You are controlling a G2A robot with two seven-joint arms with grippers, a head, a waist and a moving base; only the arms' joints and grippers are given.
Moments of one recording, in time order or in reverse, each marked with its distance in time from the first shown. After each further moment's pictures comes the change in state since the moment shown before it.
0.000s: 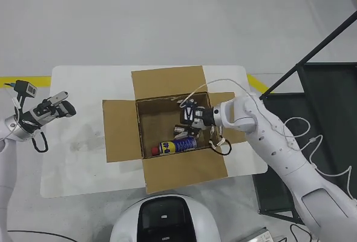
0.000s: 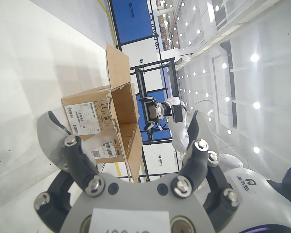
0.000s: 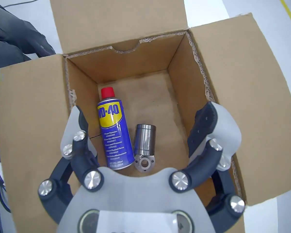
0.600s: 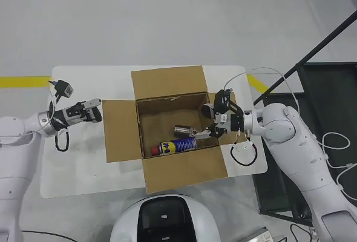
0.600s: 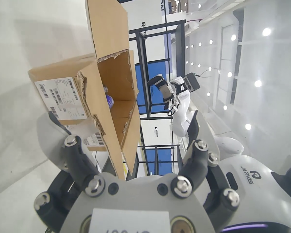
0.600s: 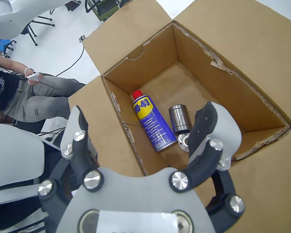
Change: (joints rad) left arm -0.099 -0.040 0.239 0.023 -0.014 0.069 -0.051; right arm -0.190 0.090 0.223 -0.071 0.591 0.121 0.321
